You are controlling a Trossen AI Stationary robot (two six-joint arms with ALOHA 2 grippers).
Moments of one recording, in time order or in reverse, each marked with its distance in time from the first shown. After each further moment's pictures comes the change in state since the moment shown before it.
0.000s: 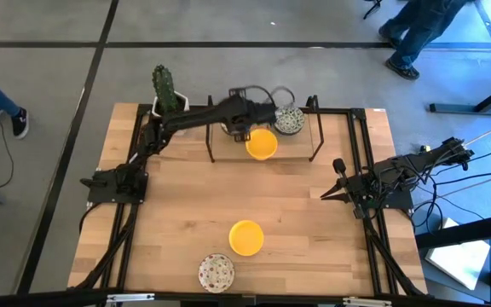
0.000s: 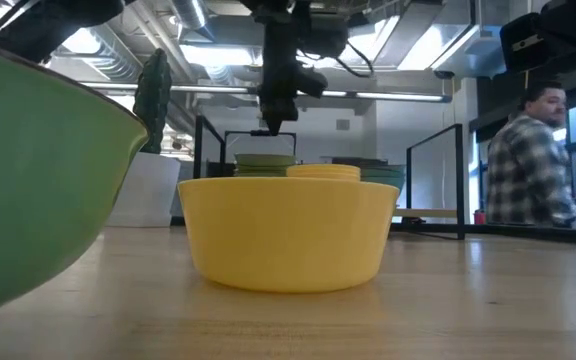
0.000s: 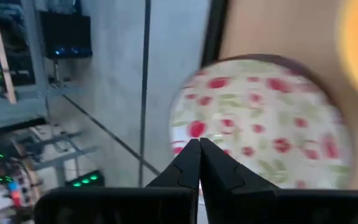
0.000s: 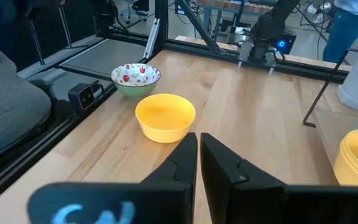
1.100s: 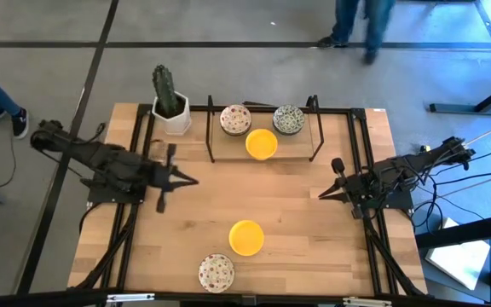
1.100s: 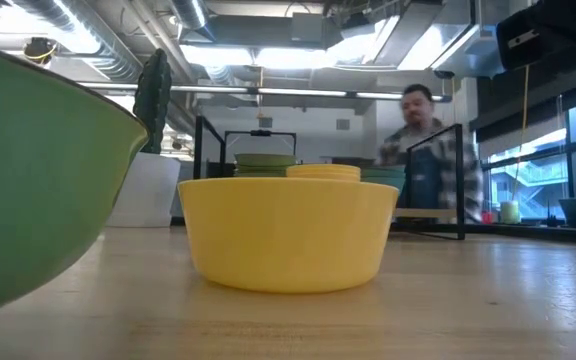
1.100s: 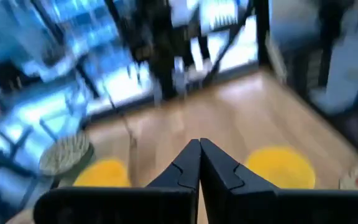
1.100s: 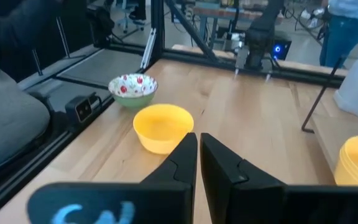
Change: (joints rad) left arm -0.679 -1.376 -1.286 0.981 0.392 0.009; right arm 0.000 0.028 0.000 0.065 0.013 0.020
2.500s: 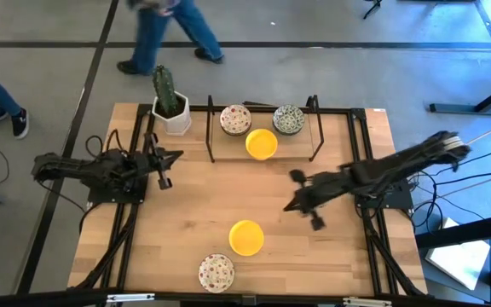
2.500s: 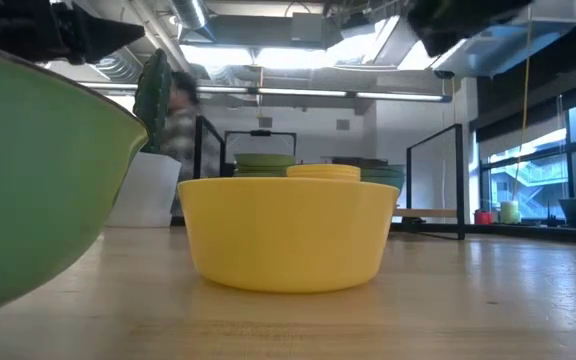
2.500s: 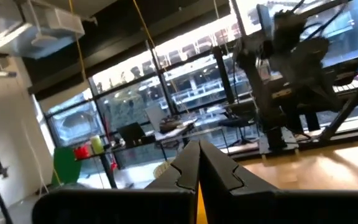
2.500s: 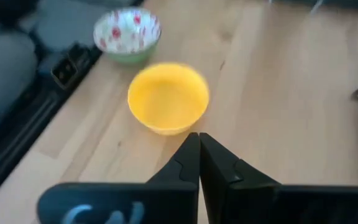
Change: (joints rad) left arm 0.323 -0.656 -0.808 0.732 0.004 0.216; right arm -0.079 0.696 0.445 -0.088 -0.108 -0.015
